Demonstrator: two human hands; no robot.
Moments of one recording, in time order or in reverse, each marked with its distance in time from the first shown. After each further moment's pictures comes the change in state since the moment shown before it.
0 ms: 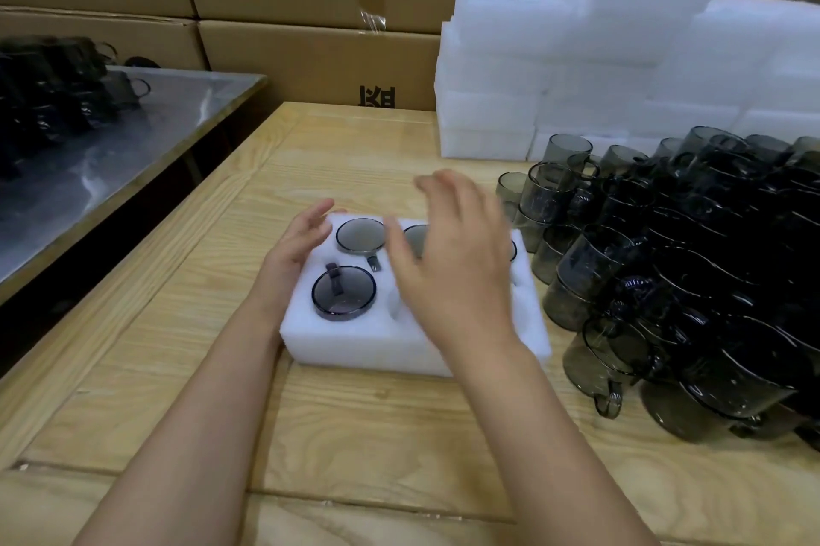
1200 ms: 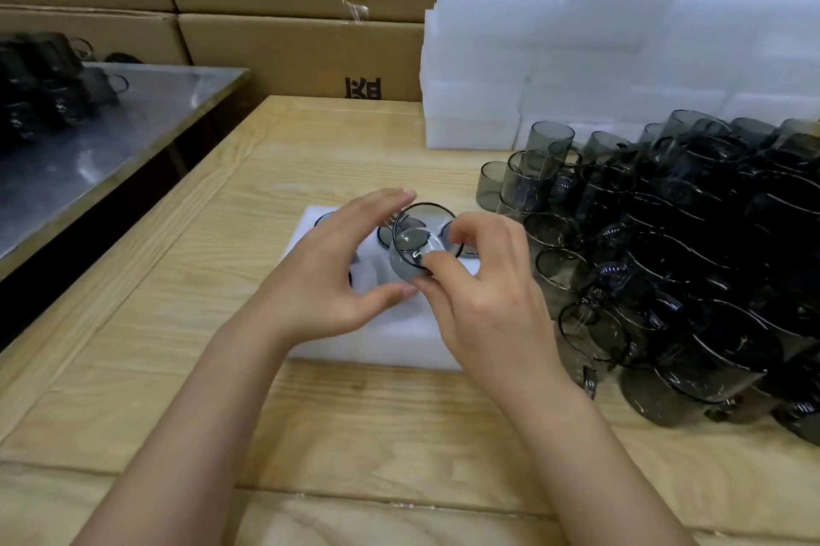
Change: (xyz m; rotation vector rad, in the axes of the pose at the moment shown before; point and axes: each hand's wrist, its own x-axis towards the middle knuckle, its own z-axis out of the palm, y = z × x) left_hand -0.039 0.014 0.048 1.069 -0.357 0.696; right_hand -0.035 0.051 -0.027 -0.034 0.027 -0.280
